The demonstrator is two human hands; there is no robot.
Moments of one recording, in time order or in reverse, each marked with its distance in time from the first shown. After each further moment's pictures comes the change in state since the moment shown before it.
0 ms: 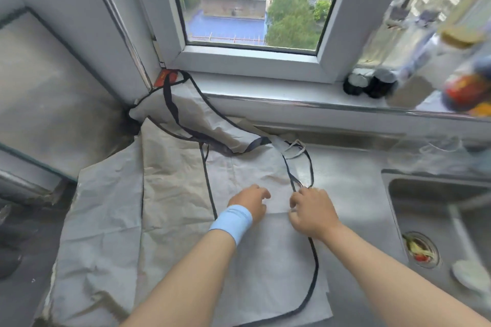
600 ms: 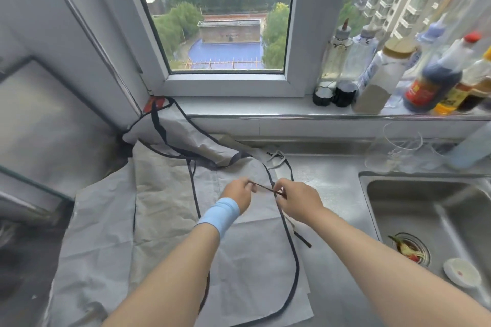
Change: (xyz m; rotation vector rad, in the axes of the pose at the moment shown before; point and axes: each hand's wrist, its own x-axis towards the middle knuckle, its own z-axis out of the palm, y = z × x) left_hand -0.011 0.052 -0.036 -0.434 0.221 -0.150; right_hand -0.003 0.014 -0.058 0.341 0.058 0.042
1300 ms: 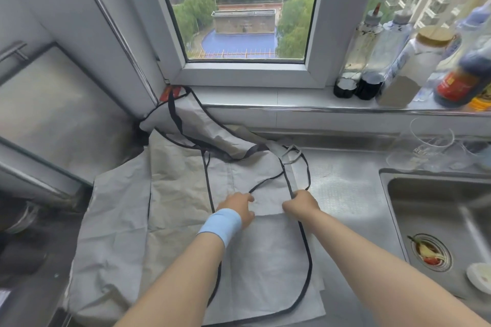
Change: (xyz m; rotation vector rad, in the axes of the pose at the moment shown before) left_hand -0.008 -0.063 0.003 0.507 -0.201 -0.080; right_hand 0.012 -0.013 0.053 0.436 -0.189 0.516
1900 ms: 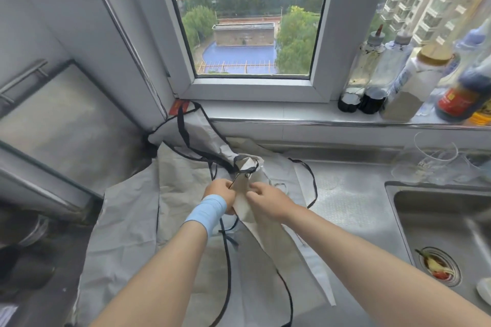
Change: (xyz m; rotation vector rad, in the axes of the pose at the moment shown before) left_hand -0.005 -0.027 -0.075 -0.639 0.223 -0.226; right_hand -0.039 -0.099 0.018 -0.171 -0.178 -0.483
